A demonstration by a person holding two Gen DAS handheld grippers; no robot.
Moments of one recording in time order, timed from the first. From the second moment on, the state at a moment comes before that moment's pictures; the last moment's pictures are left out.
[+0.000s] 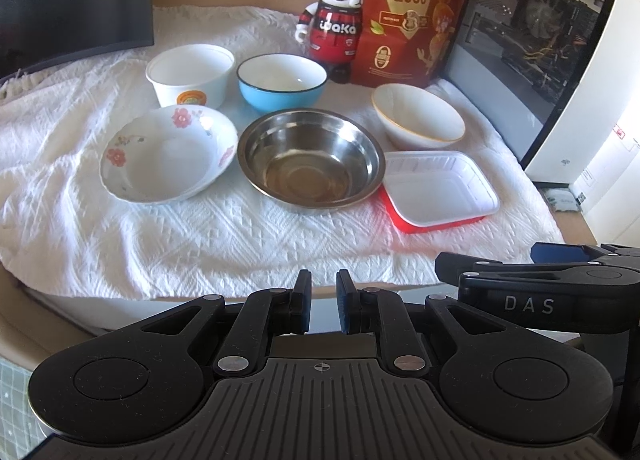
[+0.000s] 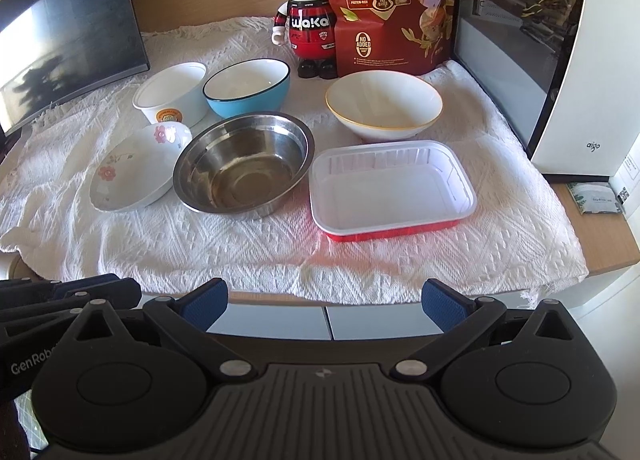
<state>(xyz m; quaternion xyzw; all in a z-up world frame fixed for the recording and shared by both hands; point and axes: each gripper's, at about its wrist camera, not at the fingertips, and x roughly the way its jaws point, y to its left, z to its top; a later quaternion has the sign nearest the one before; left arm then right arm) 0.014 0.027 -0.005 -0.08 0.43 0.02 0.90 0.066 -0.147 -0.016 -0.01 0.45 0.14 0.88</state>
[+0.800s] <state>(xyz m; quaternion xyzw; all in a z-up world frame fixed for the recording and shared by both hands) 0.140 0.206 -0.050 -0.21 0.50 -0.12 0.83 0.155 -0.017 -0.018 -0.12 0.31 0.04 0.94</state>
